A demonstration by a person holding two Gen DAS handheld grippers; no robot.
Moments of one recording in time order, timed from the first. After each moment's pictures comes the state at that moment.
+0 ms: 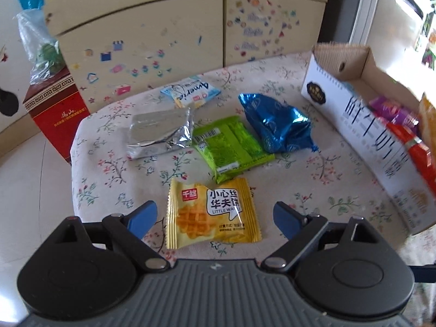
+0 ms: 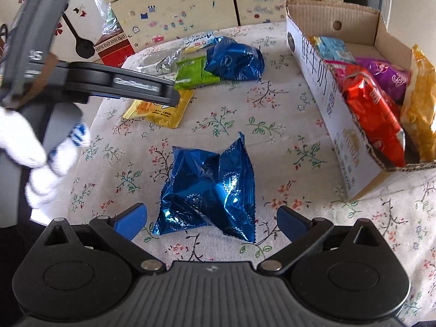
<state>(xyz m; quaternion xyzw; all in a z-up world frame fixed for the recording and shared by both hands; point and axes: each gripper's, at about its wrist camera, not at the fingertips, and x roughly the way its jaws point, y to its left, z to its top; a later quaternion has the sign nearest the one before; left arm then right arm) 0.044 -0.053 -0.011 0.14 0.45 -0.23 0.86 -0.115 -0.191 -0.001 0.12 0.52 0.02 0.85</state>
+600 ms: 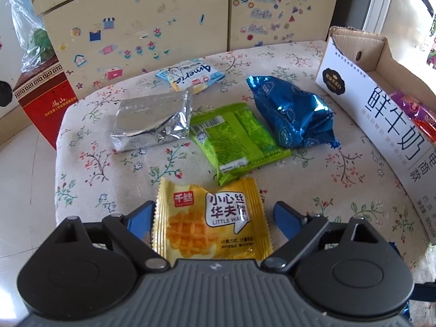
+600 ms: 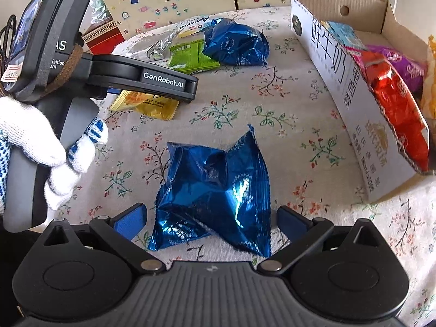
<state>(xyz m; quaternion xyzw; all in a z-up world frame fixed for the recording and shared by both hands) 0.065 -0.062 -0.043 0.12 0.46 -0.22 0.85 -0.089 -0.178 -0.024 0.11 0.54 0.00 0.83</state>
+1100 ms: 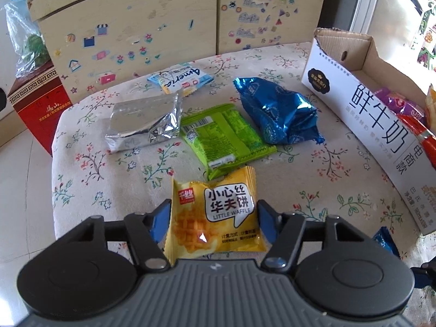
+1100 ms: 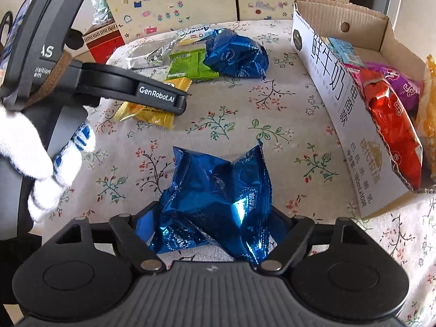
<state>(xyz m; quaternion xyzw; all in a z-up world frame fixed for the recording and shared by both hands) 0.052 -0.059 -0.036 0.12 0.45 -0.24 0.85 -0.088 -0.178 -0.022 0.09 0.53 0.00 0.85</state>
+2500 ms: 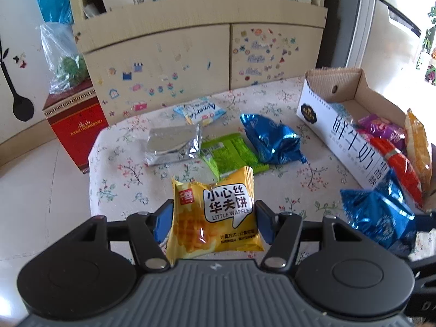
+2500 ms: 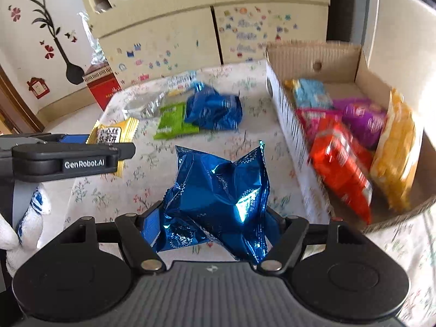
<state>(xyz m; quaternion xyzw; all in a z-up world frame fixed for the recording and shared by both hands) 0.008 -0.031 0.025 0.11 0.40 -0.21 0.88 -0.098 -0.210 0.034 0.10 0.47 -0.01 0.88</state>
